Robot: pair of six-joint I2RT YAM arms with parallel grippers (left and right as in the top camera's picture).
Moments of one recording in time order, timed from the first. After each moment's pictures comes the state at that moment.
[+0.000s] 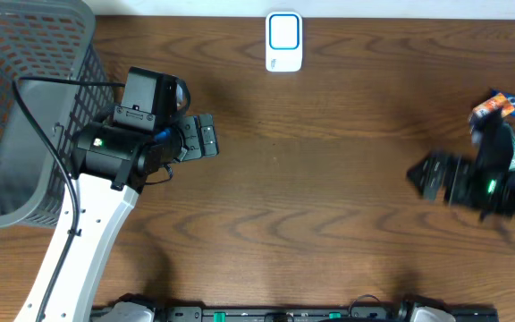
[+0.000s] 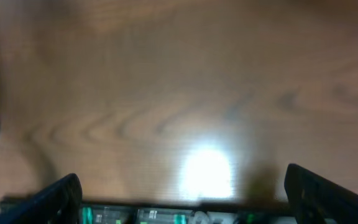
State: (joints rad) left arm -0.27 1.34 1.40 -1.12 0.04 -0.43; right arm -0.23 1.13 1.49 -1.59 -0.36 0.02
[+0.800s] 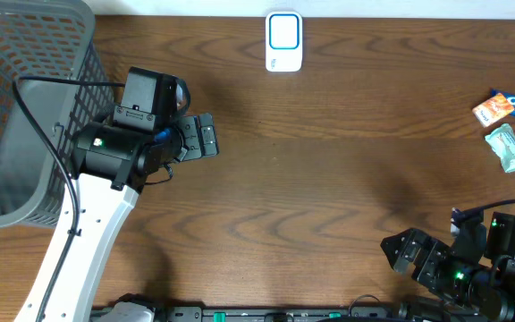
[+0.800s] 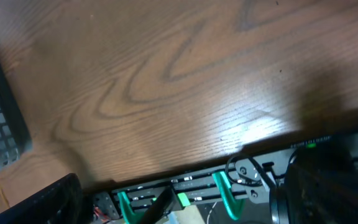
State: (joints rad) left arm -0.27 1.34 1.40 -1.11 0.04 -0.43; right arm -0.22 0.70 1.10 -1.63 -0.40 0.35
